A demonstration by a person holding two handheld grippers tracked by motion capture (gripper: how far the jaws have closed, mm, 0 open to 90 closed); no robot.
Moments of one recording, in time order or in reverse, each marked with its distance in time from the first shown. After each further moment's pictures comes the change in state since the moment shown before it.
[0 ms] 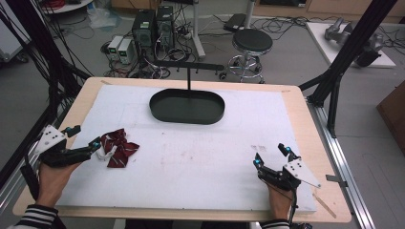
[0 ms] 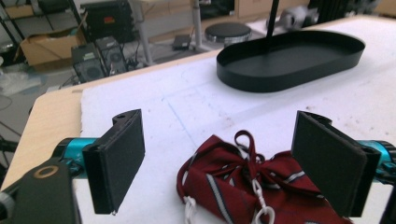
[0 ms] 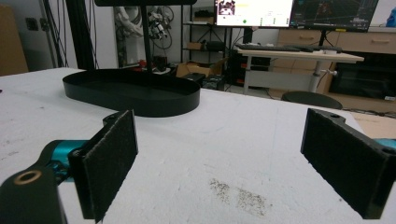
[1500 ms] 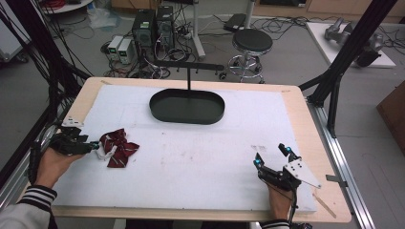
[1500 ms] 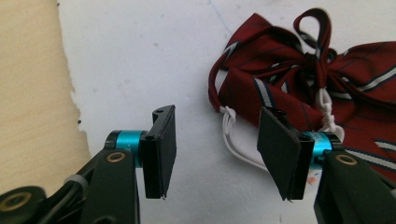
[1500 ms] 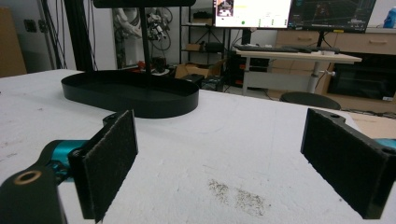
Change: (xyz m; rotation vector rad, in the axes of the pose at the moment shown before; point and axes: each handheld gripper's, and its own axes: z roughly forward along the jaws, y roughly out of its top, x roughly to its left) left arm 0.026 0.003 0.045 0.591 0.011 -0.020; right arm 0.000 0.000 -0.001 -0.006 -0.005 0.002
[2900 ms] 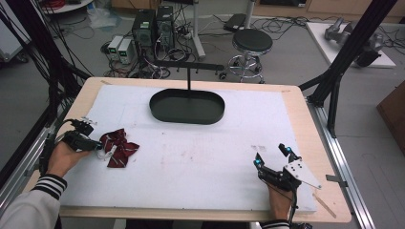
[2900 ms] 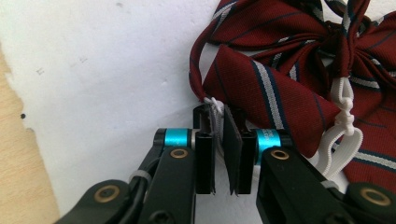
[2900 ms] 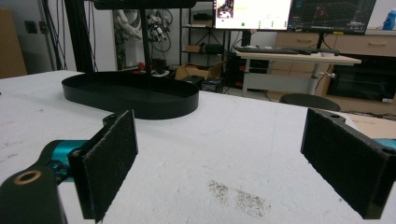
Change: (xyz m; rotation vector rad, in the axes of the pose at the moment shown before) left arm -0.003 0.016 0.031 0.196 -0.059 -0.014; right arm 0.000 0.000 -0.001 -0.005 0.000 -0.001
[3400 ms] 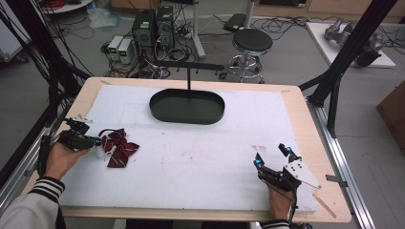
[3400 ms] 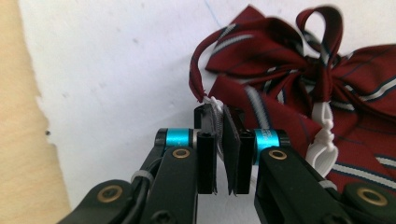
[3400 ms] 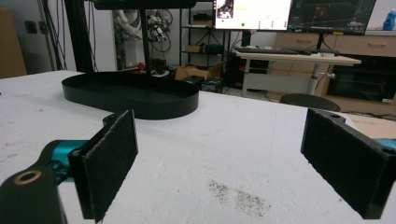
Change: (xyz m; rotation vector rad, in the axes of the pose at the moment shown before) left arm 0.000 -0.004 -0.016 -0.148 0.015 0.012; right arm 0.000 0.000 0.000 -0.002 0.000 -0.004
